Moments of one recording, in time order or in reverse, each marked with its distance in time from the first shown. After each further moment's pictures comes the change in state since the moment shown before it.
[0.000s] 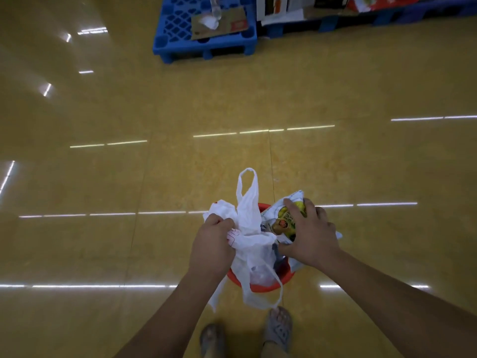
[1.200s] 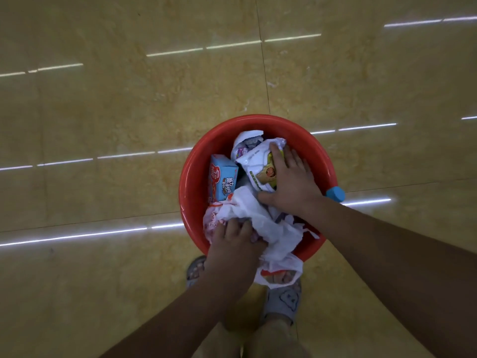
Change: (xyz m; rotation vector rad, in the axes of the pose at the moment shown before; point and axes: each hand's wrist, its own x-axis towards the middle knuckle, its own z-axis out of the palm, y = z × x) left_hand 0.007 -0.180 0.319 0.484 -0.557 0.447; right_hand 0.189 0.032 0.308 0.155 -0.136 0.030
